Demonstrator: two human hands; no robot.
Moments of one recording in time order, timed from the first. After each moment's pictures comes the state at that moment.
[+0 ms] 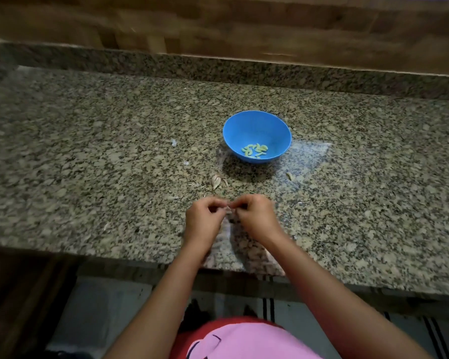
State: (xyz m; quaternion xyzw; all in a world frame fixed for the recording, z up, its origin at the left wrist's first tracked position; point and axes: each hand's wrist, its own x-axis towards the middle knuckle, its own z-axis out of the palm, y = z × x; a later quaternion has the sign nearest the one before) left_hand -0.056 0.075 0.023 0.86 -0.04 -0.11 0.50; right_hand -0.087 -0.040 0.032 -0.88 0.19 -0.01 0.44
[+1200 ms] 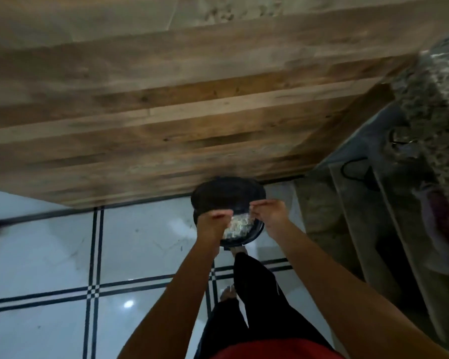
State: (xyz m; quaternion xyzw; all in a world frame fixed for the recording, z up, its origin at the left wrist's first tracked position) left_hand -0.260 0.684 -0.138 0.41 0.64 0.11 0.64; right_hand -0.131 0.634 -0.149 -0.73 0.06 0.50 0.46
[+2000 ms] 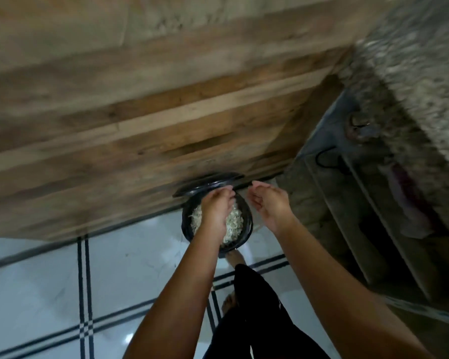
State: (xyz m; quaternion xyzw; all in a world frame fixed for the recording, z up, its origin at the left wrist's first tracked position) left_hand -0.208 0.679 -0.105 0.38 0.56 0.13 0.72; right_hand -0.126 0.611 -0.106 -0.62 0.15 0.42 0.65
